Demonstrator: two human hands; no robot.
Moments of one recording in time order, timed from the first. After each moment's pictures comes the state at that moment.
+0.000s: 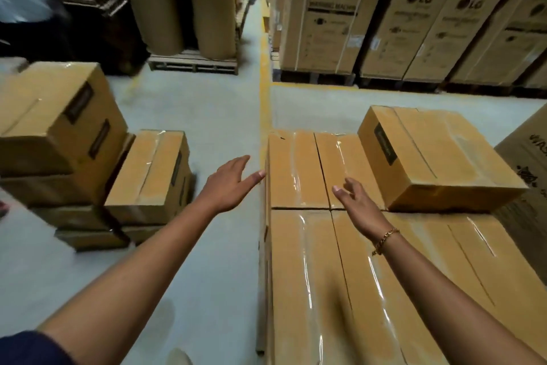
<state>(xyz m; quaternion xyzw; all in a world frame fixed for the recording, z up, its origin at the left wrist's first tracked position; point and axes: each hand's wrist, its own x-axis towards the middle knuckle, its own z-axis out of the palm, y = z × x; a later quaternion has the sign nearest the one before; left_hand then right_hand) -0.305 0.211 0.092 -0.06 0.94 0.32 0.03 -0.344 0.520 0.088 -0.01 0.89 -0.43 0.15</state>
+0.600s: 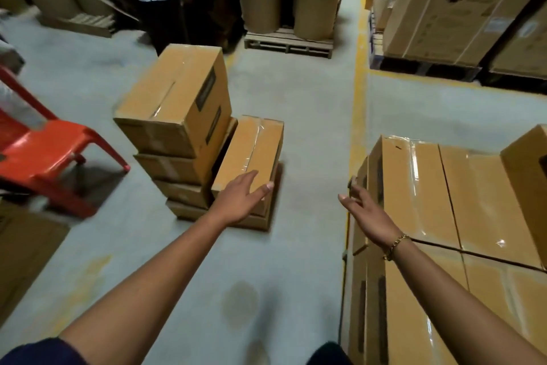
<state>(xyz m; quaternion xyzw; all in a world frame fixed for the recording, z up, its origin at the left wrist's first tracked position) -0.250 -0.116 0.043 -0.22 0.90 0.38 0.08 -0.374 0.167 0.033 -0.11 0.85 -0.43 0.28</state>
